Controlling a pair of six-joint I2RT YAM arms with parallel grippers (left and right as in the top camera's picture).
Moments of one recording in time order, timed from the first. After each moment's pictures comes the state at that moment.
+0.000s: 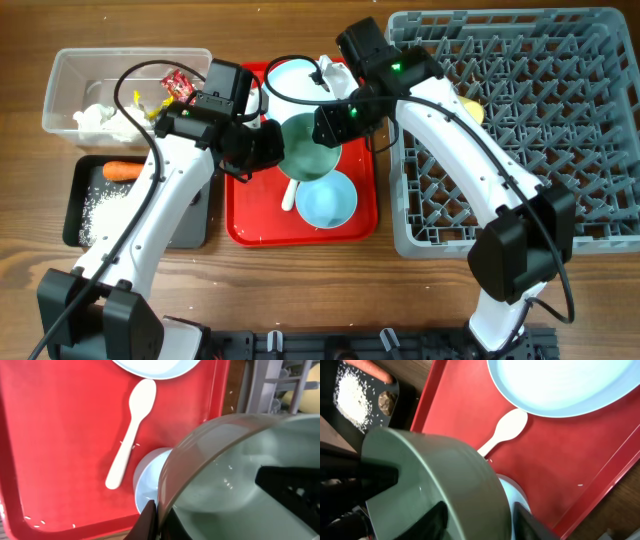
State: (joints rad) left arm -0.30 1.57 1.30 -0.95 0.34 -0.49; right arm 0.50 1.95 1.78 -1.10 -0.40 0.08
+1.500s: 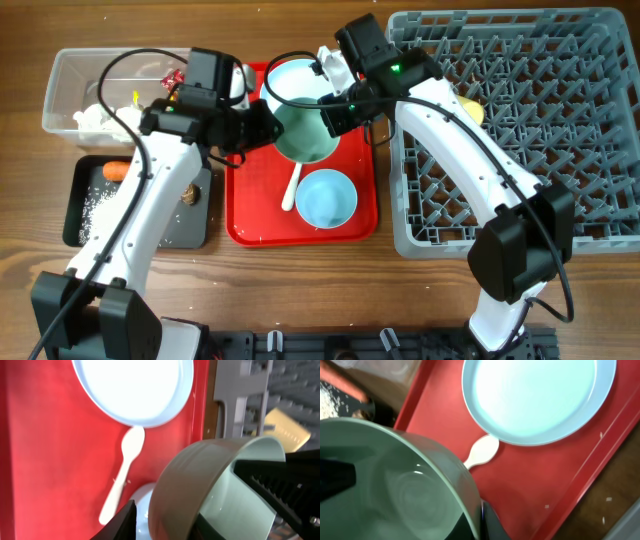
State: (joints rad) left arm -0.22 1.57 1.31 -0.80 0.37 -0.50; right arm 0.50 1.95 1.77 -0.97 -0.29 0.04
